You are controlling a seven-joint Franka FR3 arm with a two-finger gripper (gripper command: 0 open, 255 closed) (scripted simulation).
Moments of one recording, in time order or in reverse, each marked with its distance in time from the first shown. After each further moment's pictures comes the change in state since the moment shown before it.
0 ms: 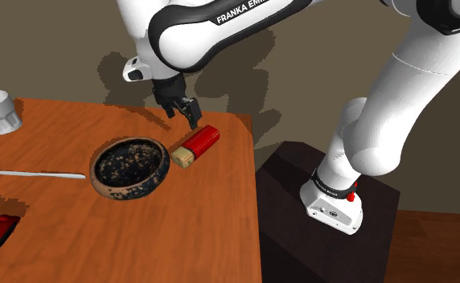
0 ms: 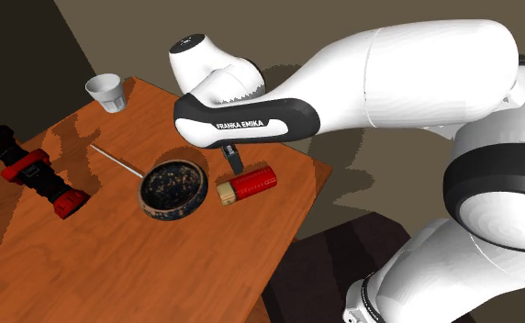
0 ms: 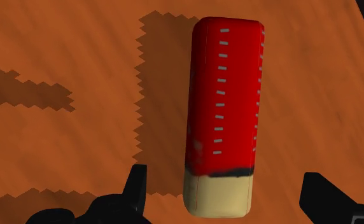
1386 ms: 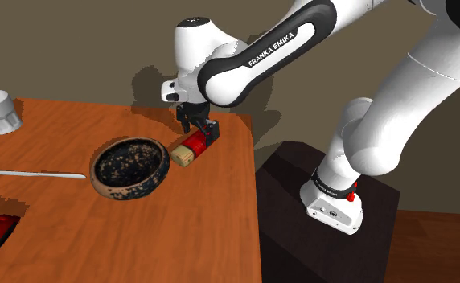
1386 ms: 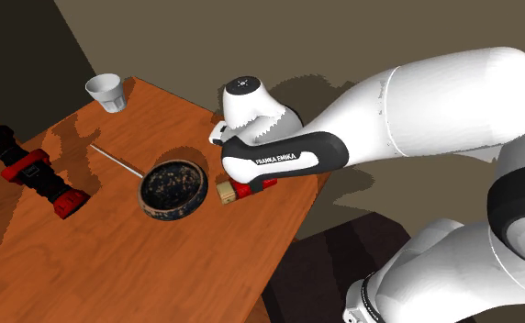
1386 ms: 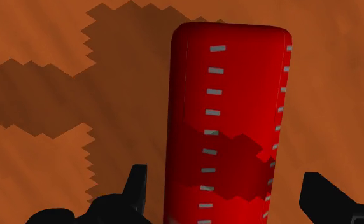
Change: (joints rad) arm -0.017 -0.130 -0.051 -0.382 0.099 0.407 -0.115
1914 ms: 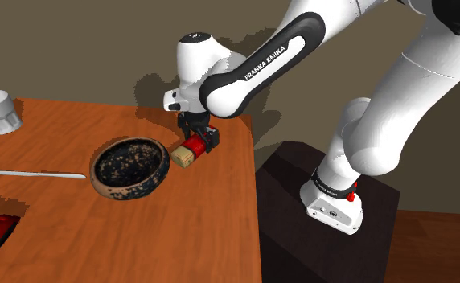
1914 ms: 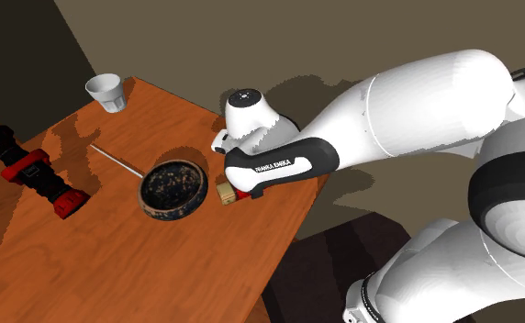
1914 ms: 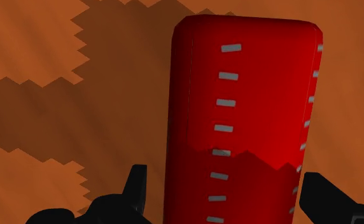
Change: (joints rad) arm -0.002 0.050 0.001 -0.035 -0.007 0.089 0.004
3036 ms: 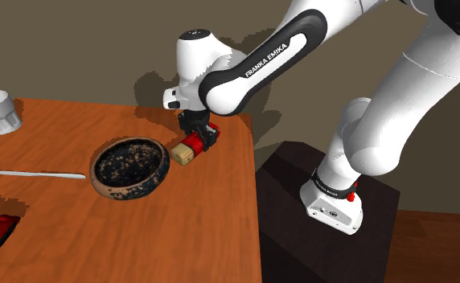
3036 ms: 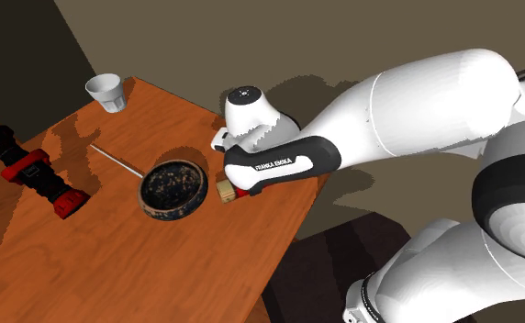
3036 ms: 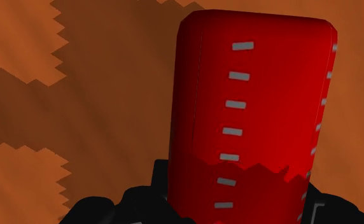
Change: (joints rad) arm 0.000 -0.010 -0.001 0.007 0.002 -0.017 -0.002
